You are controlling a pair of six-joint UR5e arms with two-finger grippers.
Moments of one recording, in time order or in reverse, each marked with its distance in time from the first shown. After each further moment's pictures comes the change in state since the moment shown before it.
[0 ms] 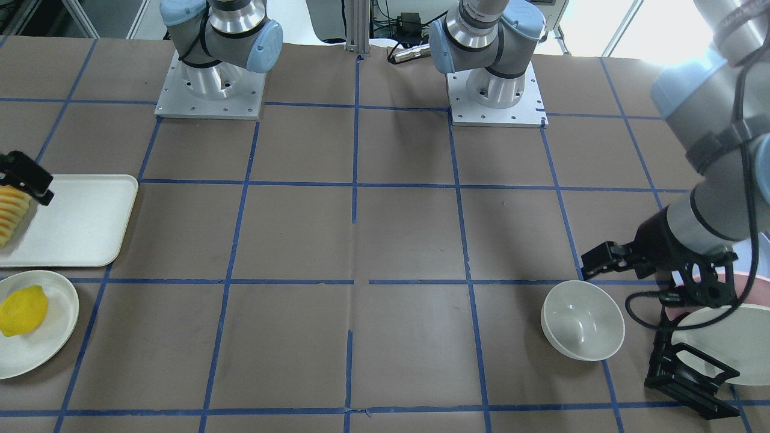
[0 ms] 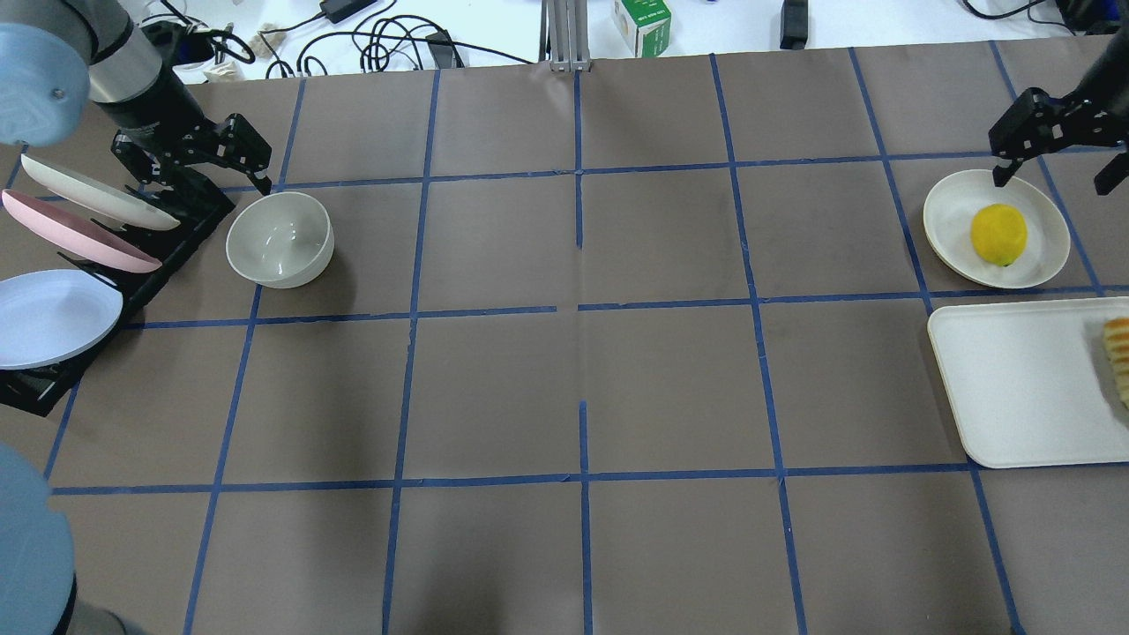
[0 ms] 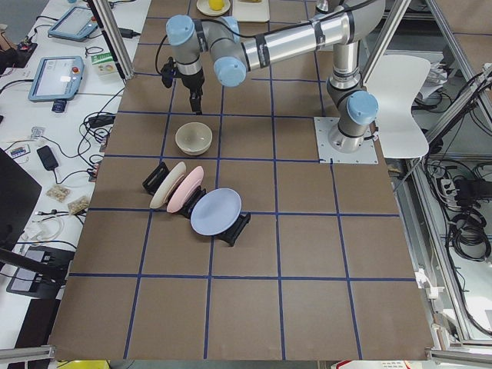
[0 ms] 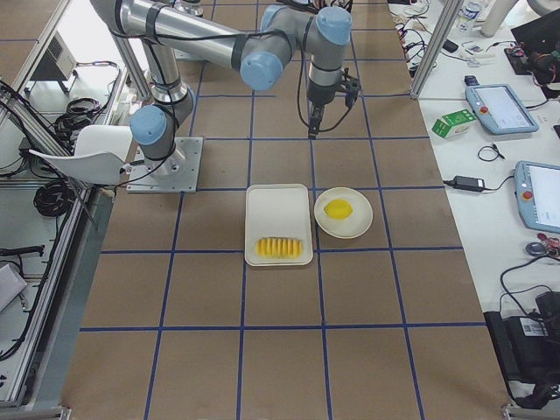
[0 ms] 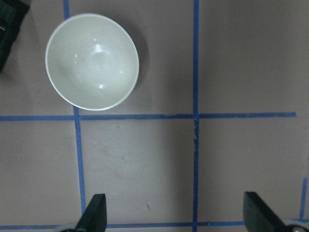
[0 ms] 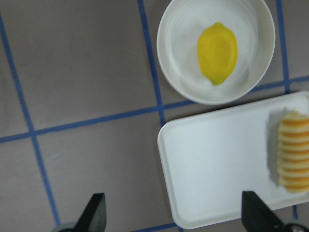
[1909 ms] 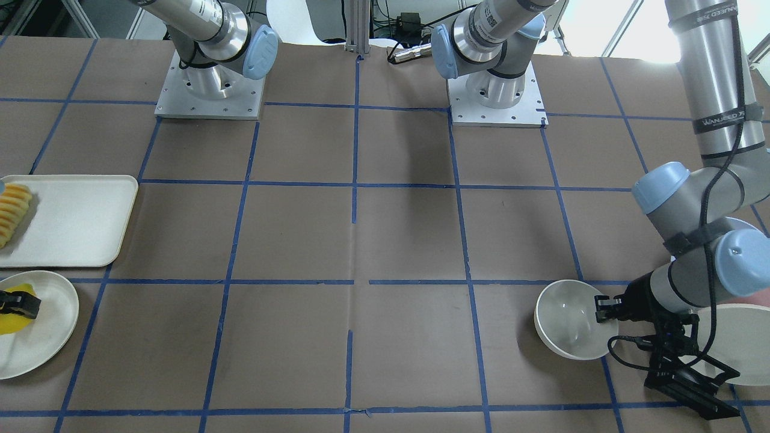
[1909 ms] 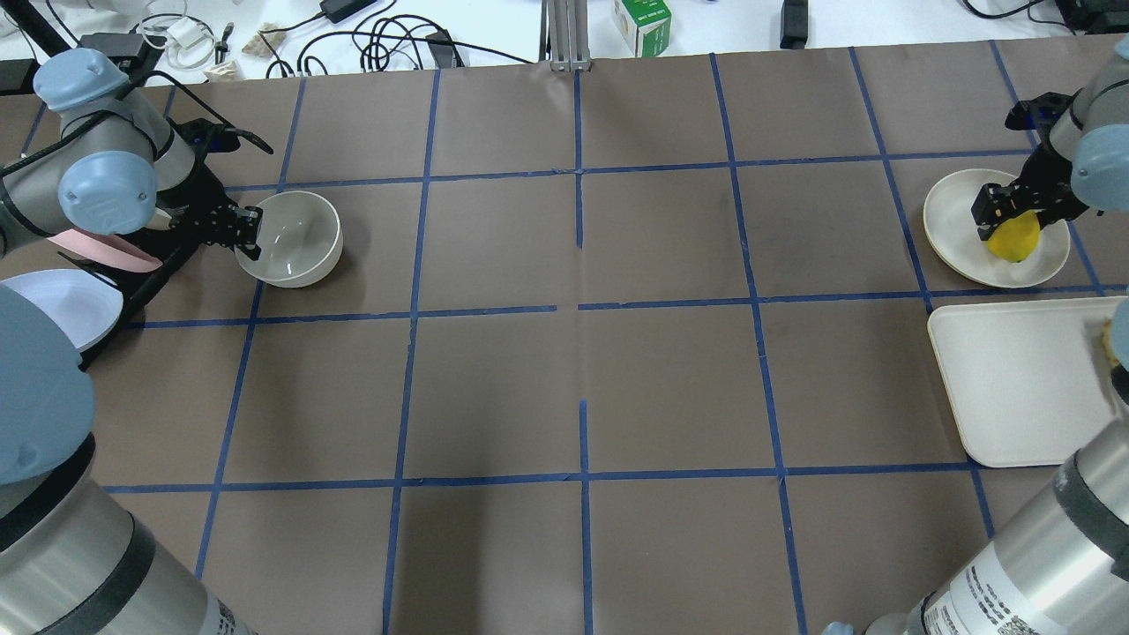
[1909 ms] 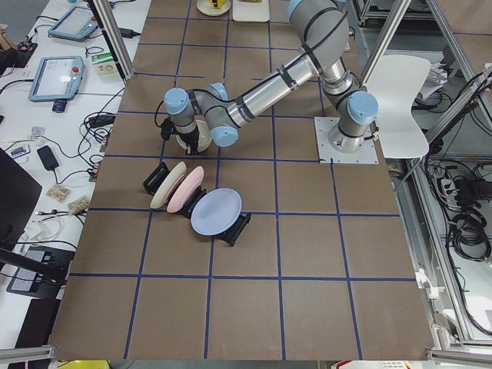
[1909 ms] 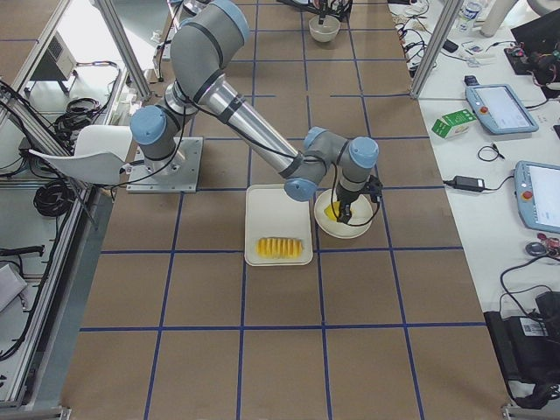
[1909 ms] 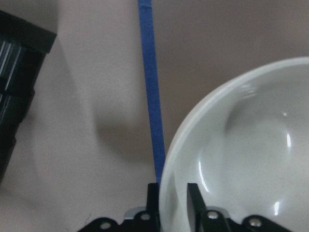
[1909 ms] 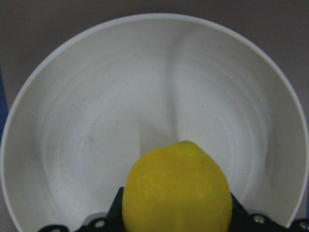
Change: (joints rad) left arm 0.080 -0.177 -0.113 0.280 0.003 0.209; right arm -0.096 0.439 -0.013 -0.438 -0.016 -0.218
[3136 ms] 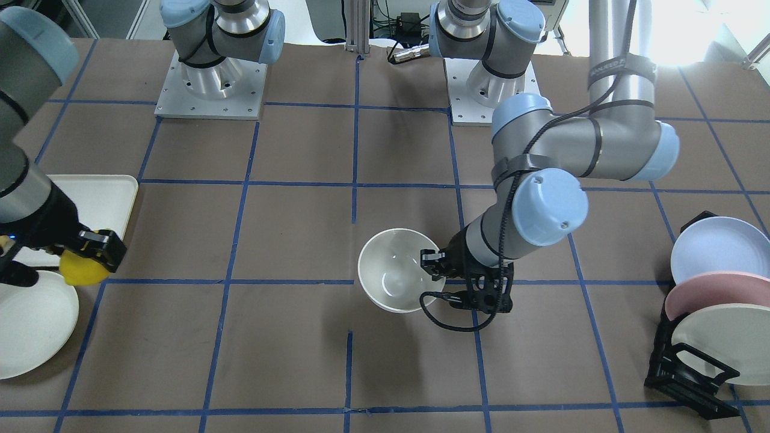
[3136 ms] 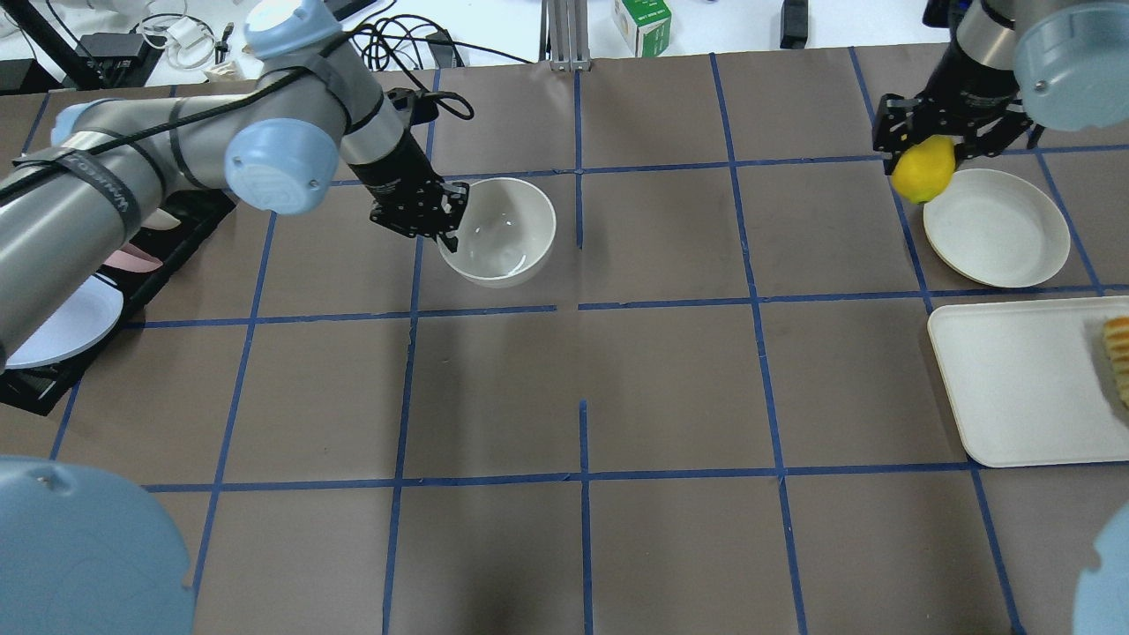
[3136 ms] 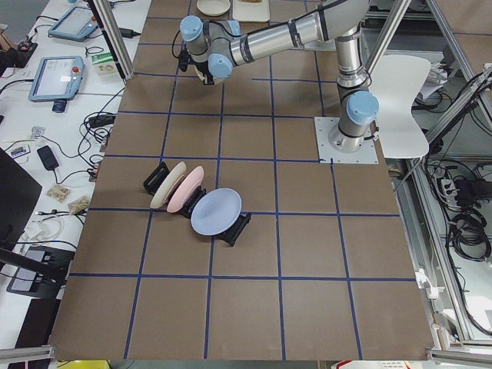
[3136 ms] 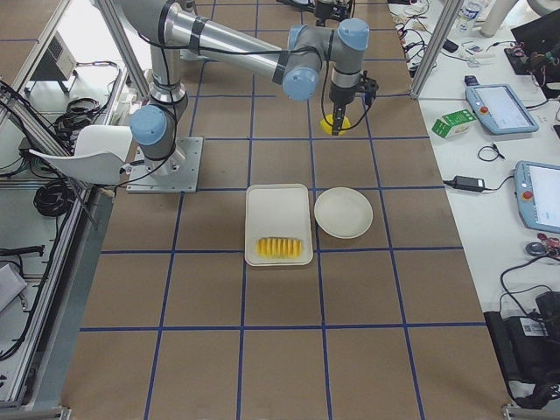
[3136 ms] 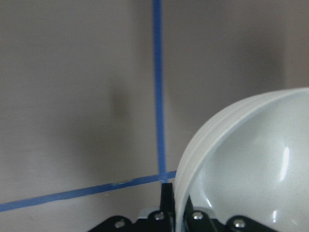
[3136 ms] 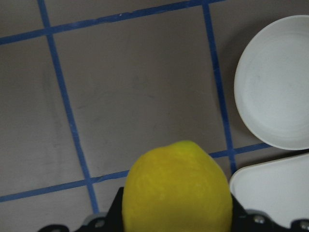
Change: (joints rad) left arm -0.446 0.126 -0.019 -0.137 -0.201 -0.506; right arm 0.341 -0.325 -0.004 0.303 0.045 0.503
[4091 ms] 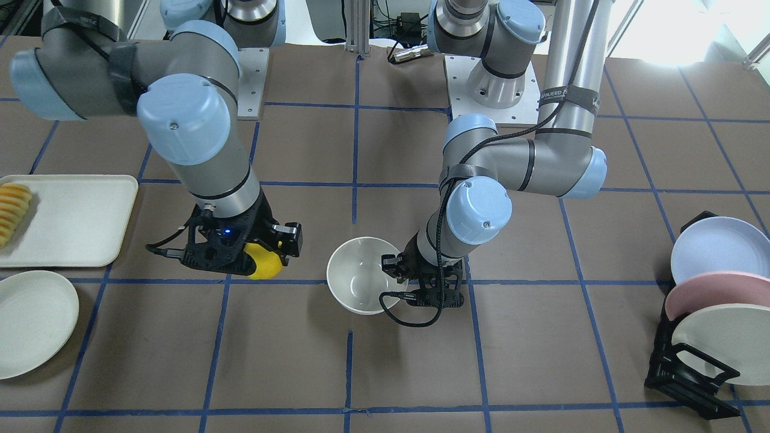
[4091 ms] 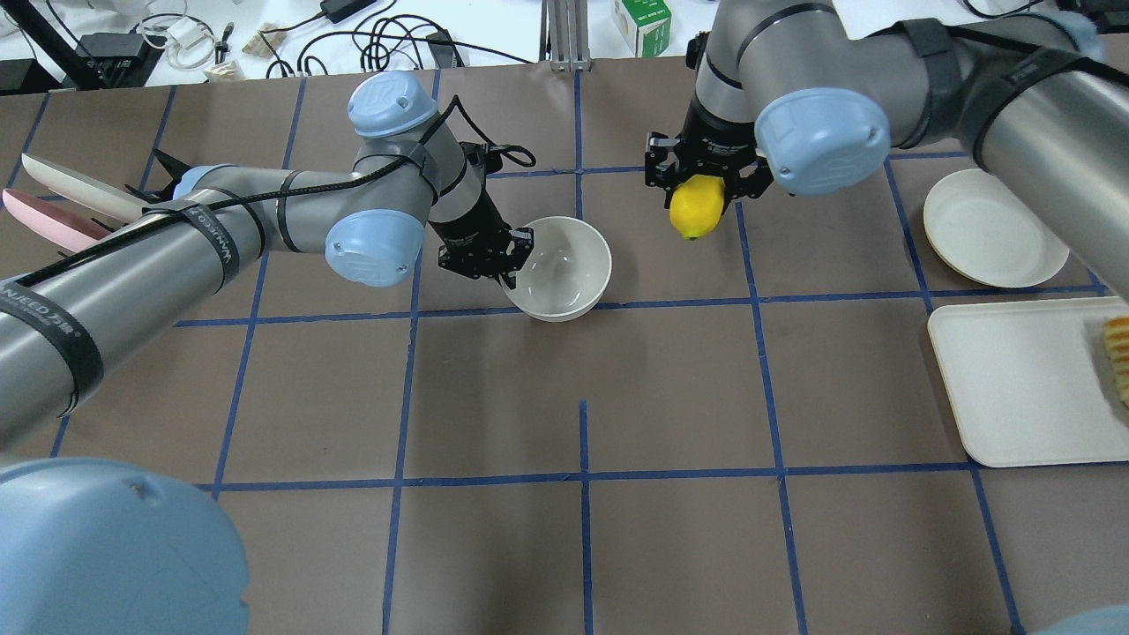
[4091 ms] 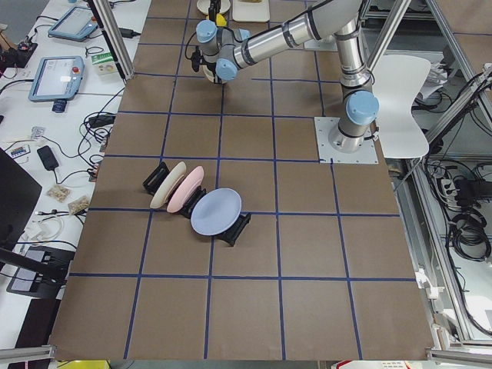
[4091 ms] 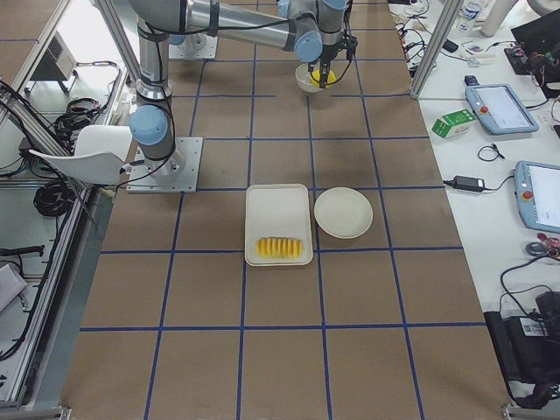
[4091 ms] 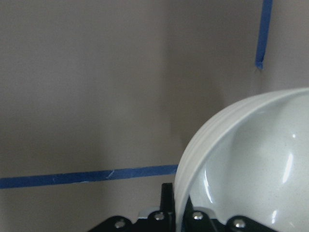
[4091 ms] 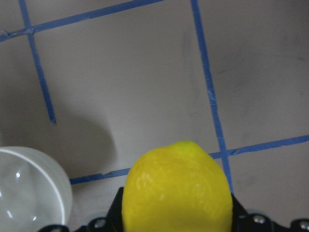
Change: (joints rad) left arm -0.077 -0.050 -0.113 0.221 0.002 -0.130; right arm 0.342 0.056 0.012 -0.092 0.092 0.286
